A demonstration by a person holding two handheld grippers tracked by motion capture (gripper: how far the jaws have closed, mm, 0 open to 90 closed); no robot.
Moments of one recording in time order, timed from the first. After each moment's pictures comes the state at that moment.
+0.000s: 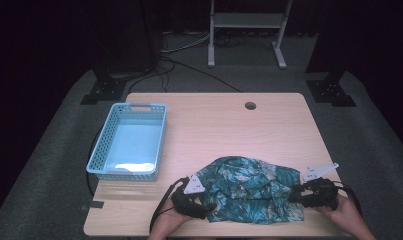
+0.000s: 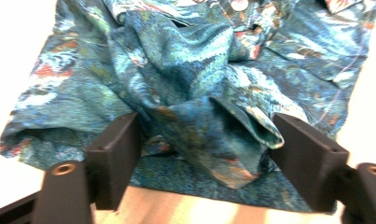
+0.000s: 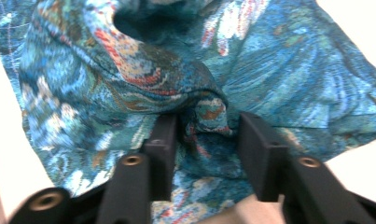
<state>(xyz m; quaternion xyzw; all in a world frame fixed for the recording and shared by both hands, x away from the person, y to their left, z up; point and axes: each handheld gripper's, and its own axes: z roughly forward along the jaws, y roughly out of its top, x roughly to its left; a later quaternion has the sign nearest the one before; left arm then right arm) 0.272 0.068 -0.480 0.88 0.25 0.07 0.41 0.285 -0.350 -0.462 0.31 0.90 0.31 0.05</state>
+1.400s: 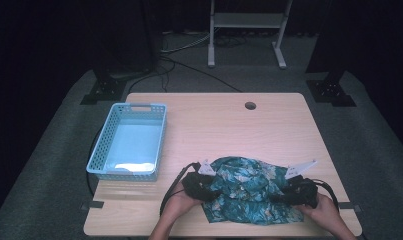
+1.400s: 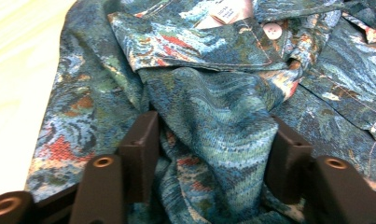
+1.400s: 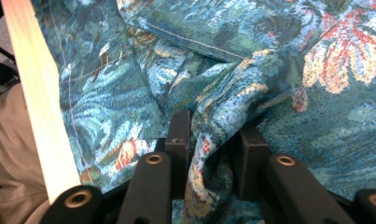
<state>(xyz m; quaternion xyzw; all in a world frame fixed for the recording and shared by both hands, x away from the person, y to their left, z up) 0.311 0.041 -0.465 0.90 0.26 0.04 0.35 0.294 -0.301 -0.466 0.31 0.89 0.34 -0.02</state>
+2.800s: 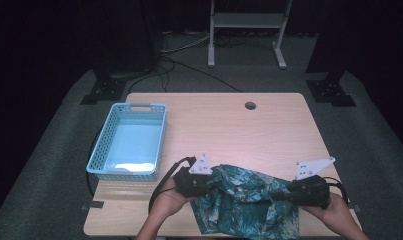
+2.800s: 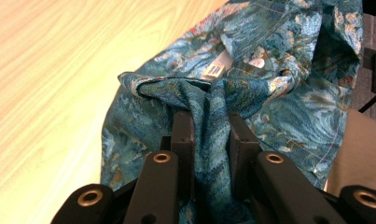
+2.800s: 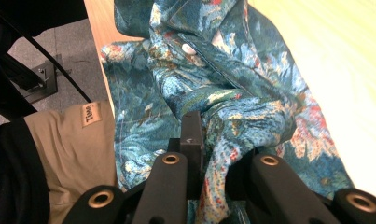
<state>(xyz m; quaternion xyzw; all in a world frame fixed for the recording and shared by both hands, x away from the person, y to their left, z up) 0.287 0.053 -0.391 0.90 0.18 0.07 0.39 0.263 -0.292 -0.393 0.23 0.88 0.40 0.00</state>
